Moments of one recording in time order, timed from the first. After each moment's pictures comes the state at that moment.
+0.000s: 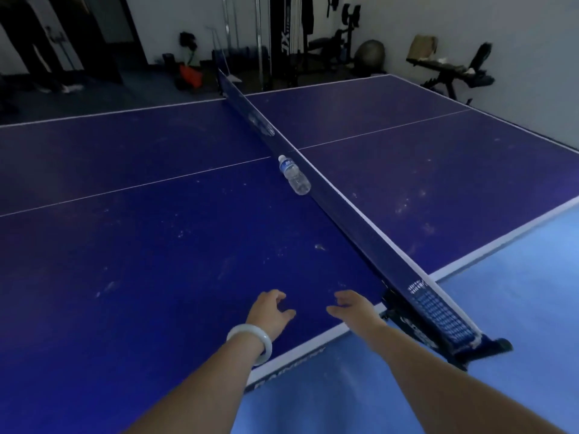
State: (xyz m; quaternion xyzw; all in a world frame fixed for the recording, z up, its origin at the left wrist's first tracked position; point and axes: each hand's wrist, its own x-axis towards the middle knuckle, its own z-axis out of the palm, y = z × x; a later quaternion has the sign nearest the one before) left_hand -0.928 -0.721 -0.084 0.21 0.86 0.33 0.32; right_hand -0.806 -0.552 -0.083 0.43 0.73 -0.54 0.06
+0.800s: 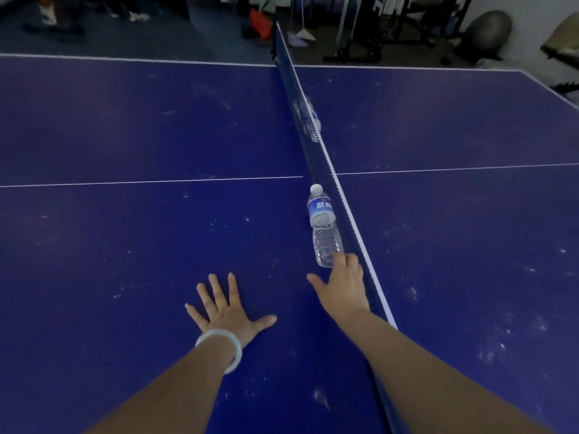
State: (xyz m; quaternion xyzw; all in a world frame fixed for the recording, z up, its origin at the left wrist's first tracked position) left_hand -1.207 -0.543 -0.180 0.00 0.95 0.07 0.31; right_hand -1.164 -0.342 -0.115 0.27 0.92 -0.27 0.02
